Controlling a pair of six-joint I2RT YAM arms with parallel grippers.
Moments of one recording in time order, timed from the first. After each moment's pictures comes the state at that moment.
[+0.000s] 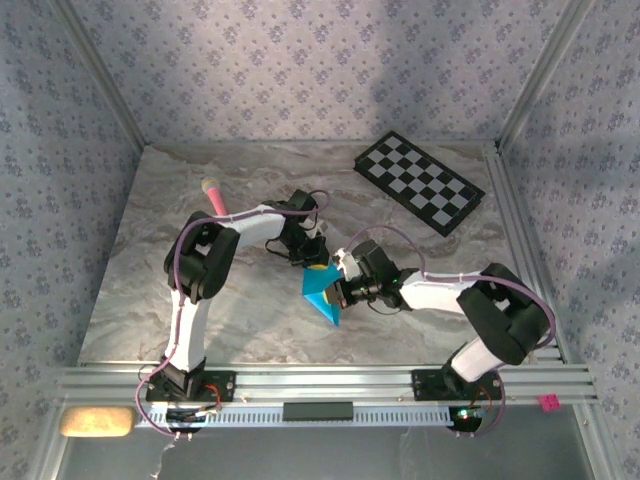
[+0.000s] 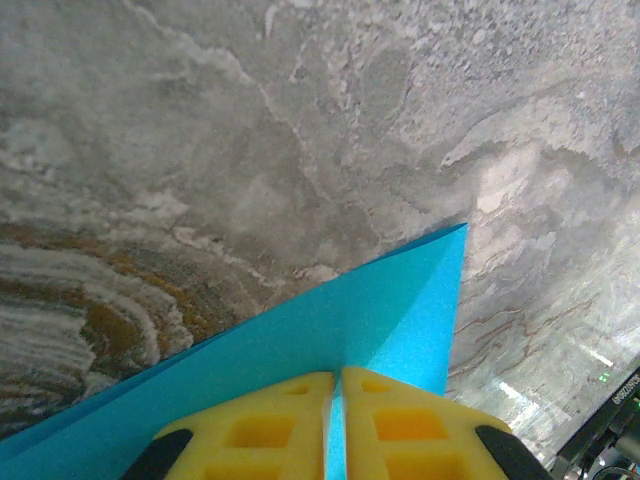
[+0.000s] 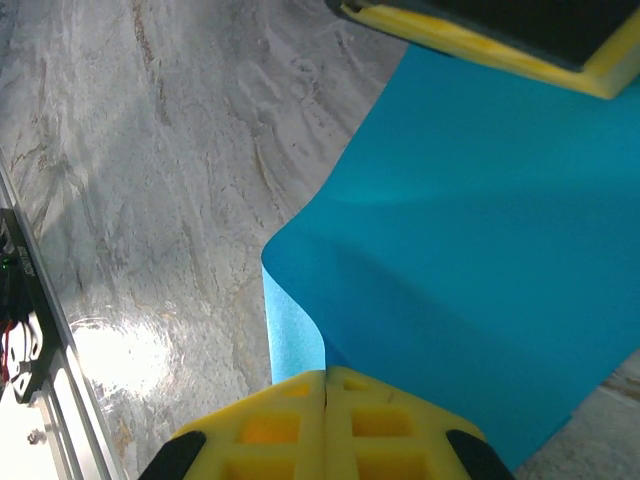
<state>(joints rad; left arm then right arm) -0.61 2.09 1.40 -0.63 0.55 -0.51 0.73 1.54 0.60 0.14 -0.49 0.45</state>
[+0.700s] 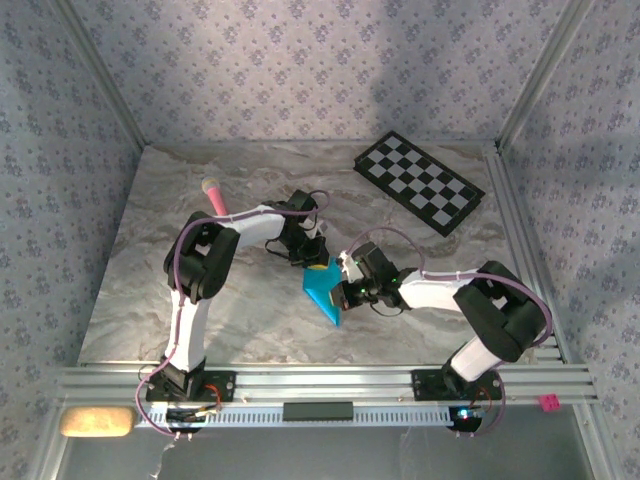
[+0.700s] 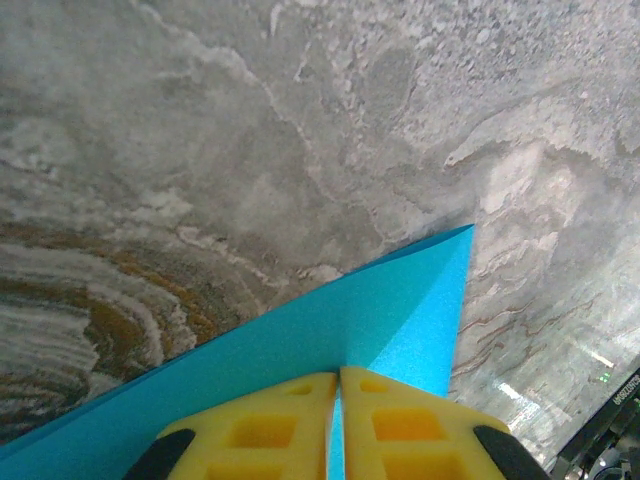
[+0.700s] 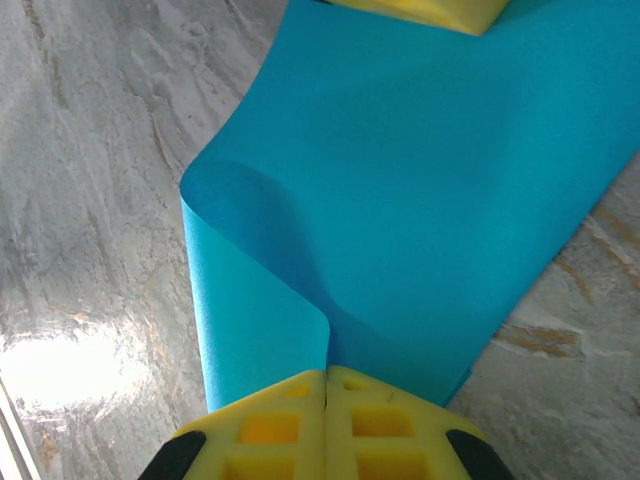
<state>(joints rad) -0.61 2.09 1.39 -0.63 0.55 -0.51 0.73 1.56 0.60 0.06 -0.40 0.44</state>
